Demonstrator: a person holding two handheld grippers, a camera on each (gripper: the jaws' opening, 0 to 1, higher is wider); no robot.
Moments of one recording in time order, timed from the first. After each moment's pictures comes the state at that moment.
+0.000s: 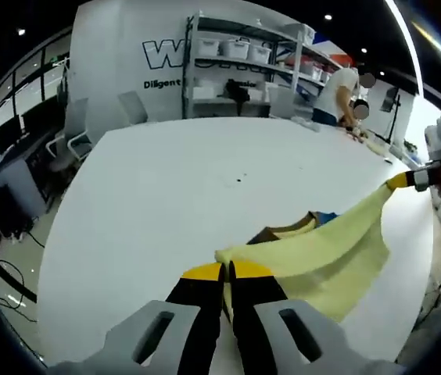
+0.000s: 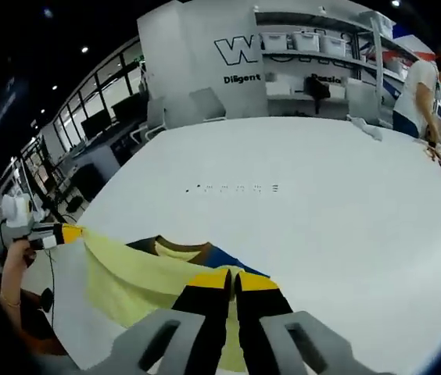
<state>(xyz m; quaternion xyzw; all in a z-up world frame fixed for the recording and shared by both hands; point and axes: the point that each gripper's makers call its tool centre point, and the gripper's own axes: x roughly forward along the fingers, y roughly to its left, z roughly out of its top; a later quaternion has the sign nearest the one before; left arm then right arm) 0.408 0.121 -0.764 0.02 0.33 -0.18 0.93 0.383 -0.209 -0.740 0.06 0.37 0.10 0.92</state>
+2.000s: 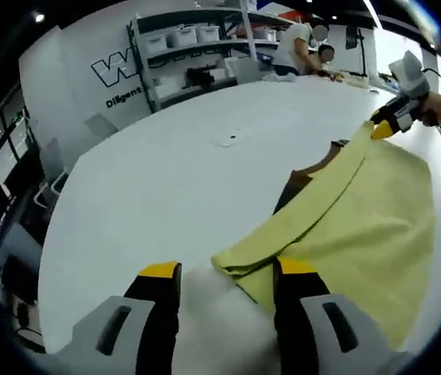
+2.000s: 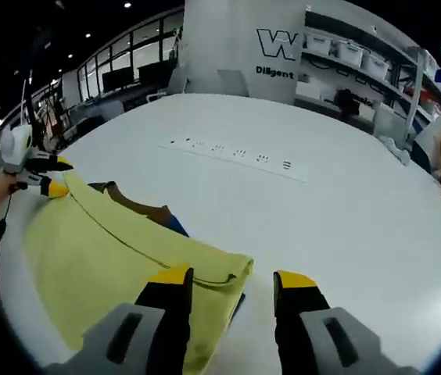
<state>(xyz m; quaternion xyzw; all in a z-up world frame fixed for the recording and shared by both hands) 0.451 0.126 -0.852 0.18 0.31 -0.23 0.91 0.433 -0.224 -0.850 -0.08 0.36 0.15 0.92</state>
